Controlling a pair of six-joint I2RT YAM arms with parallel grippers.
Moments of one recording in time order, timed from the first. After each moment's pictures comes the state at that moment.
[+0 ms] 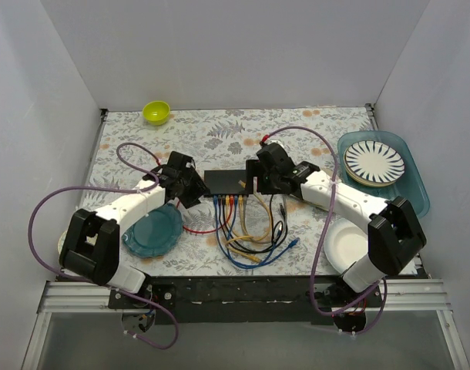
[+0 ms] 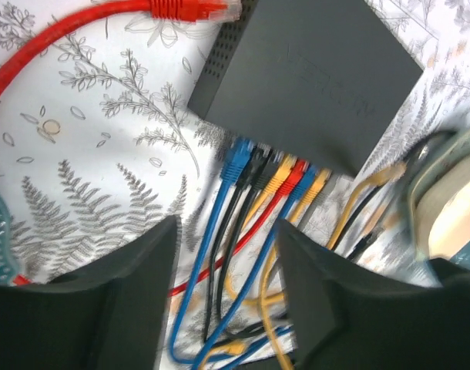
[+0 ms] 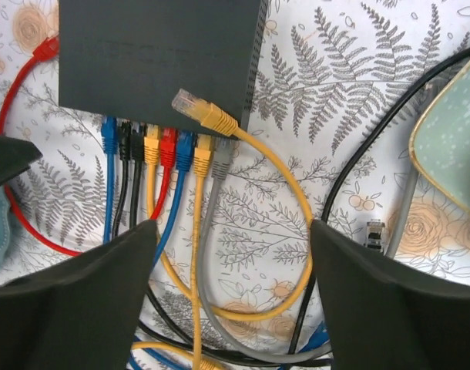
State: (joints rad) left arm -0.43 1.48 0.92 -0.42 0.02 -1.03; right arm 0.74 1.57 1.18 -0.50 0.12 0.58
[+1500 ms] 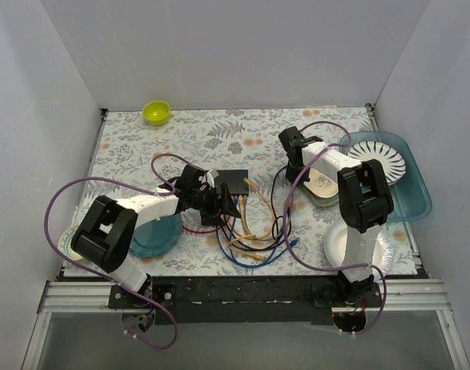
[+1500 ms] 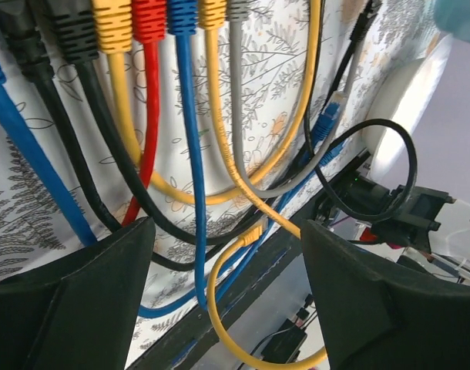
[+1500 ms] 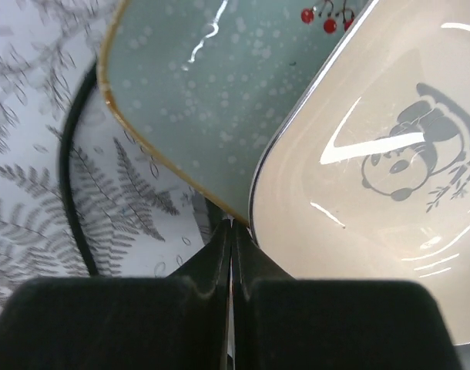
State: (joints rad) left arm -0.52 1.57 0.79 -0.14 0.59 -0.79; right arm 0.42 1.94 1.37 -0.75 0.32 0.60
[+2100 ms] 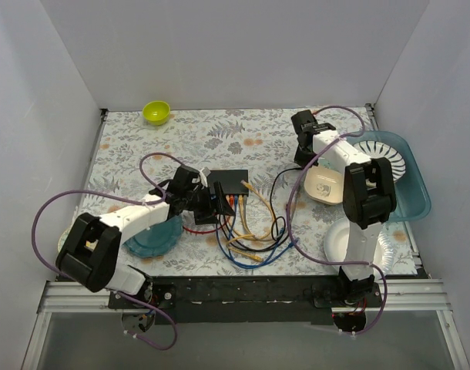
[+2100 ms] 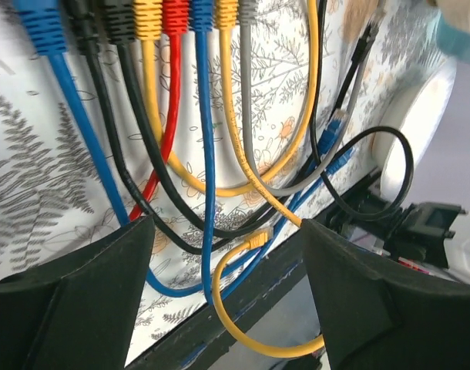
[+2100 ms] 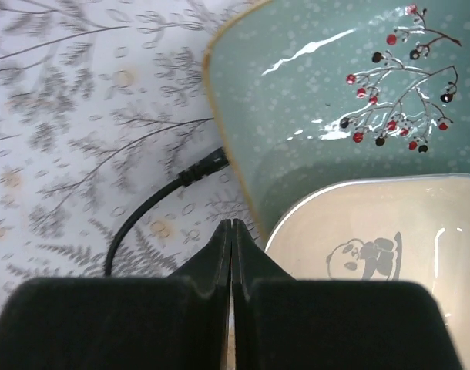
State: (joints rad) left arm -0.52 1.46 0.75 -0.20 0.50 -0.77; right arm 0.30 2.00 1.56 -0.75 0.32 0.60
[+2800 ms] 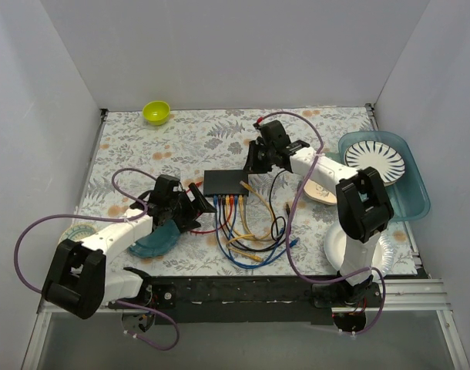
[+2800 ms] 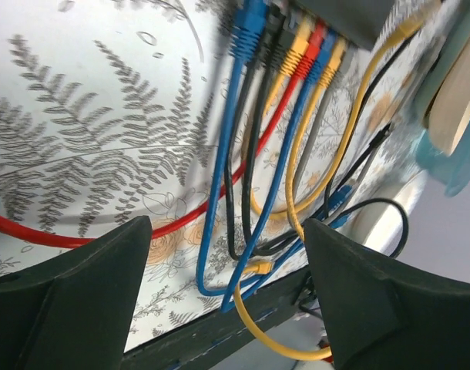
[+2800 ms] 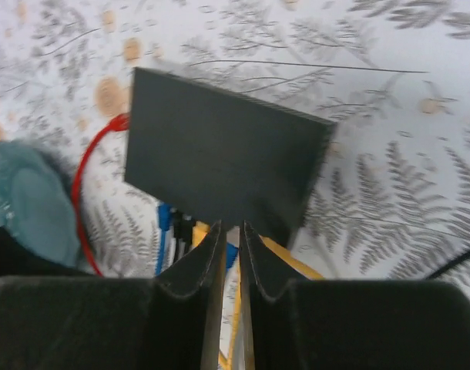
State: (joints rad) left arm -0.42 1.22 0.60 -0.26 0.30 -0.98; right arm 0.57 1.87 1.42 -0.40 -0.19 0.51
